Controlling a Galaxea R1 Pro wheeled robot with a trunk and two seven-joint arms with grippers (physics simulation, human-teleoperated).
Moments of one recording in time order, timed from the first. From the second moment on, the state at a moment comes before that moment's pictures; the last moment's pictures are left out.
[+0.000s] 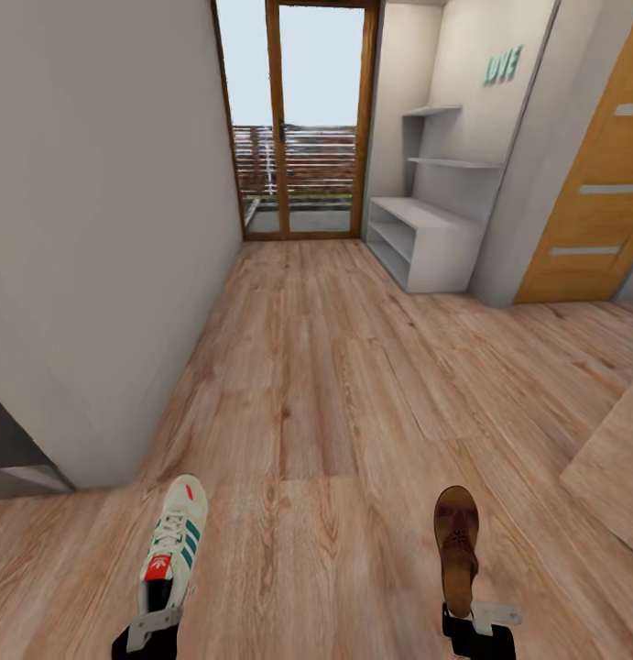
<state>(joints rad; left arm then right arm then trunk) -0.30 0.08 0.15 -0.28 0.07 -0.49 -0.08 -0.40 -0.05 -0.05 -0.15 0.02 -0.44 -0.20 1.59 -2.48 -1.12</state>
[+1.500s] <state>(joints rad) -0.30 0.08 0.15 -0.28 0.07 -0.49 -0.08 -0.40 -0.05 -0.05 -0.15 0.03 -0.45 -0.19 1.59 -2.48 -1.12</state>
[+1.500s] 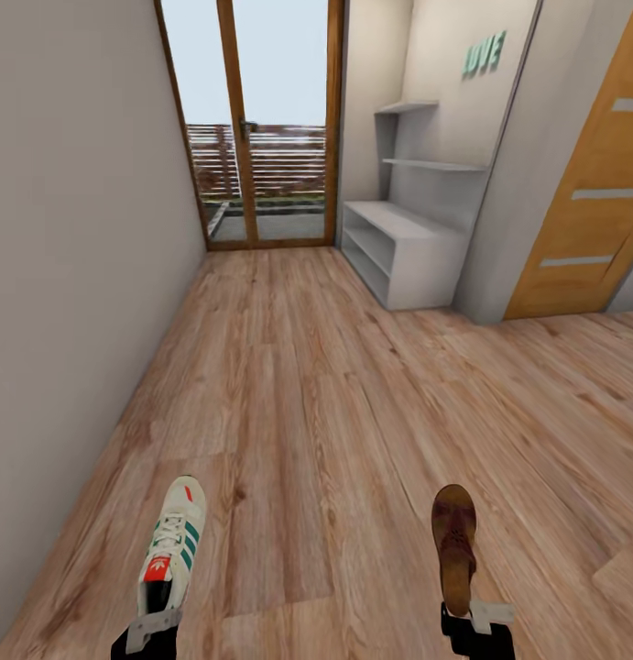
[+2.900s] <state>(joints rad) -0.30 0.08 0.15 -0.28 0.07 -0.50 -0.08 -0.40 -0.05 -0.05 -0.11 0.07 -0.56 -0.16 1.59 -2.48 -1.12</state>
